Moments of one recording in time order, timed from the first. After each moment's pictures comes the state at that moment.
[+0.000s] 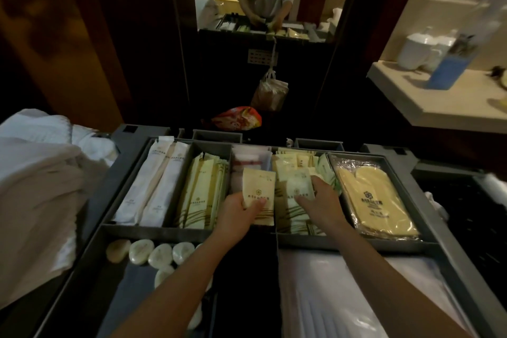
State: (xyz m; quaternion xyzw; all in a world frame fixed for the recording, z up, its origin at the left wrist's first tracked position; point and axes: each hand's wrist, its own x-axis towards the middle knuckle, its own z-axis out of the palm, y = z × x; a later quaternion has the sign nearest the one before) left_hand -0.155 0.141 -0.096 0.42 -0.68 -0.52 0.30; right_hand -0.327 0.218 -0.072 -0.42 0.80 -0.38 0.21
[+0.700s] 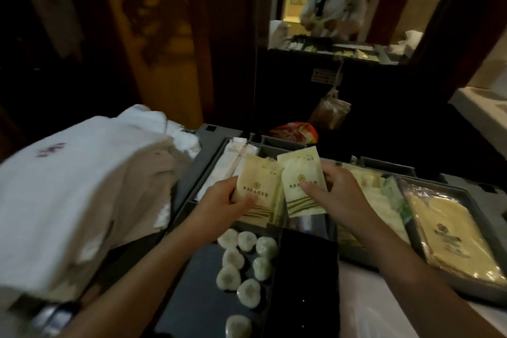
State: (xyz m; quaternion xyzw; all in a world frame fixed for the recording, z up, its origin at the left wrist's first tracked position) left_hand 0.001 0.147 -0.012 0.41 -0.76 -0.41 0.31; right_hand -0.217 0.200 0.012 -0.61 0.60 -0.46 0.26
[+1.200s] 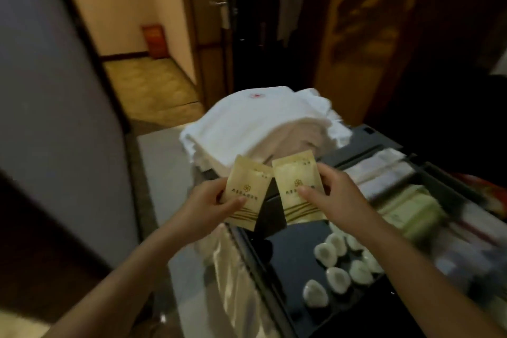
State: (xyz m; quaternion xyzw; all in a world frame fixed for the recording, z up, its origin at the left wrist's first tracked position) left_hand 0.152 0.318 -0.009 0.67 -0.55 -0.29 0.41; right_hand -0.058 0.198 0.010 -0.78 0.32 -0.27 0.46
